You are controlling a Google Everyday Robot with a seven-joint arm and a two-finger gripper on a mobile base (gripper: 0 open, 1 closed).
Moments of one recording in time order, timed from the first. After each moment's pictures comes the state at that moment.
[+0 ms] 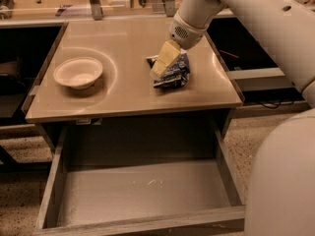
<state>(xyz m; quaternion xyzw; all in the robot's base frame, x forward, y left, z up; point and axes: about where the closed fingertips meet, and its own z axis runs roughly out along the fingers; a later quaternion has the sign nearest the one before) 0.662 -0.055 0.881 -0.47 0.86 0.10 0.16</state>
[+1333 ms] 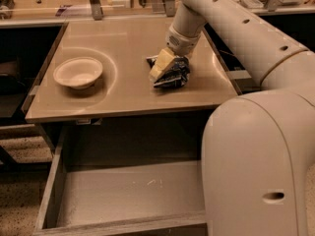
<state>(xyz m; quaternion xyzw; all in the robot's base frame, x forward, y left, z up) 0.714 -0.058 0.824 -0.41 0.90 0.09 0.12</state>
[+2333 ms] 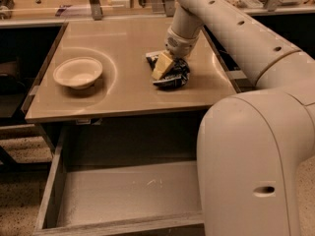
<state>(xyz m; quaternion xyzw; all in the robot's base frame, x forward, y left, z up) 0.717 -0.056 0.813 -0.40 0.91 0.09 0.10</state>
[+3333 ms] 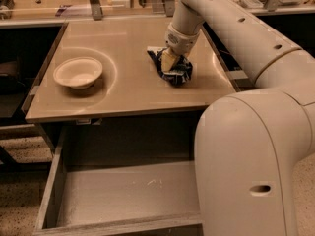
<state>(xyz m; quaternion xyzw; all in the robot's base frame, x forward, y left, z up) 0.717 -0.056 0.823 -0.40 0.91 0.09 0.10</state>
